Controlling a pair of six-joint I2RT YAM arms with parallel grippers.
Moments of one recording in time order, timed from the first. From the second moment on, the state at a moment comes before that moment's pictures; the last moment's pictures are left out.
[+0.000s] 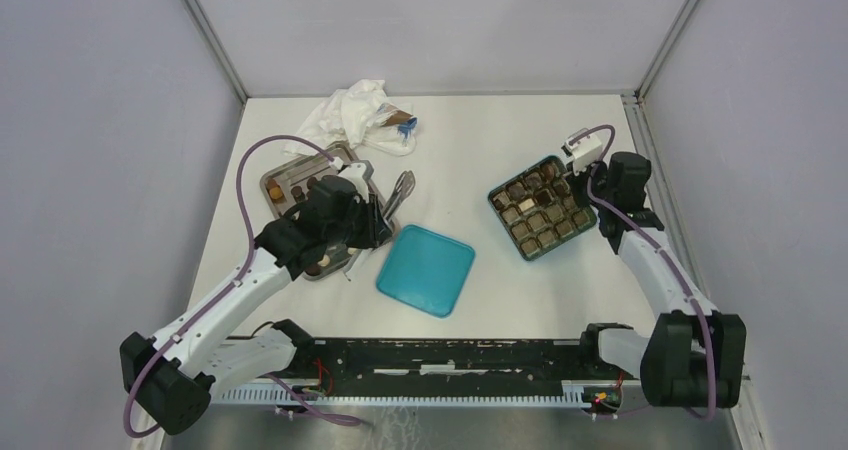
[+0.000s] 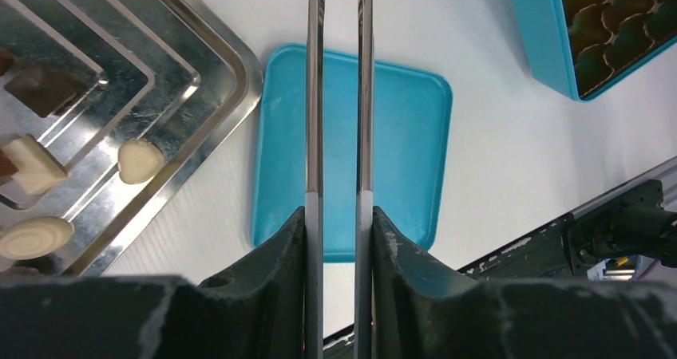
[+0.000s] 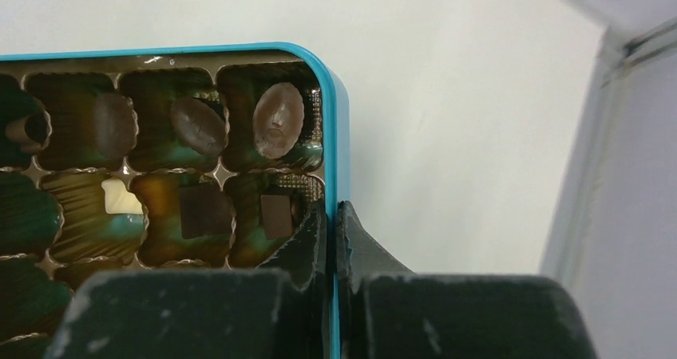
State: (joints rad) left arm -0.61 0.98 0.87 -0.60 0.03 -0.48; right arm -0.01 1.10 0.70 -0.02 -0.28 -0.48
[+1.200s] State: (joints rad) left arm -0.44 1.16 0.94 -0.81 -0.25 -0.44; right arm -0.14 1.25 0.81 -0.15 -0.66 -0.36
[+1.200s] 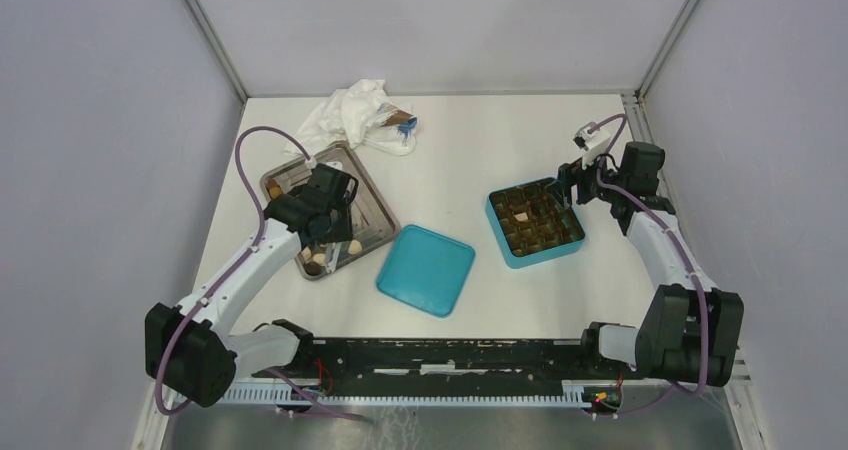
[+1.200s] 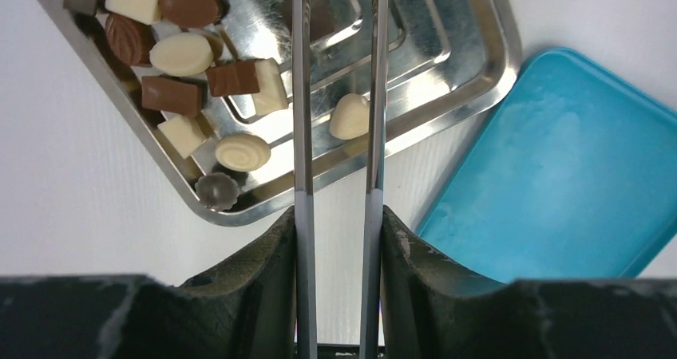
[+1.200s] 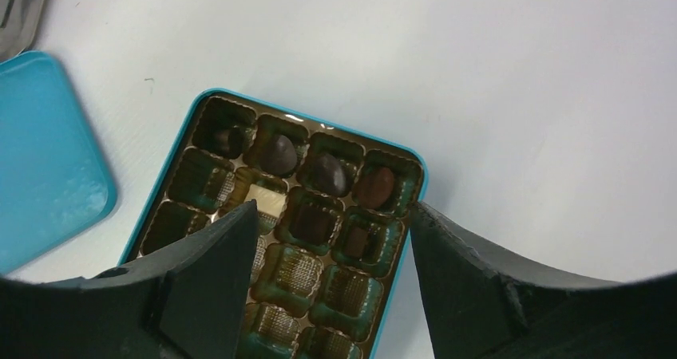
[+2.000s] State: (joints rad) left arm -0.43 1.21 0.96 -0.95 -0.26 -0.46; right arm -0.13 1.32 0.81 -0.18 -0.76 -0.39
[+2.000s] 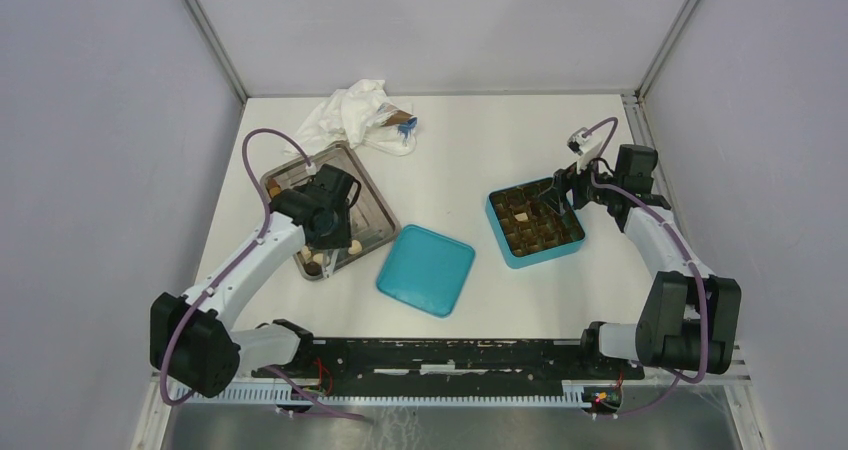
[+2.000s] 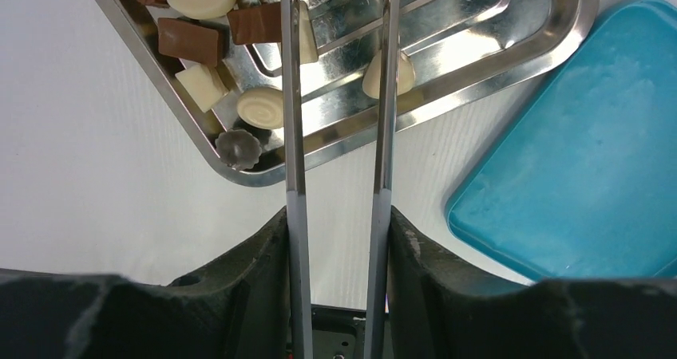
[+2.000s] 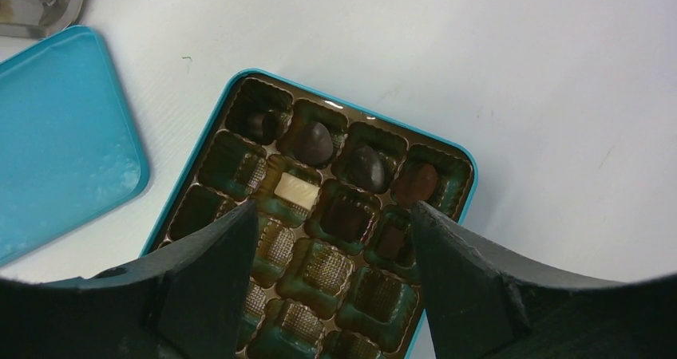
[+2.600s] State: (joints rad) left arm -0.40 1.32 0.99 -0.94 -0.33 -0.49; right arm -0.12 1.33 0.81 -0.21 -0.77 -0.41
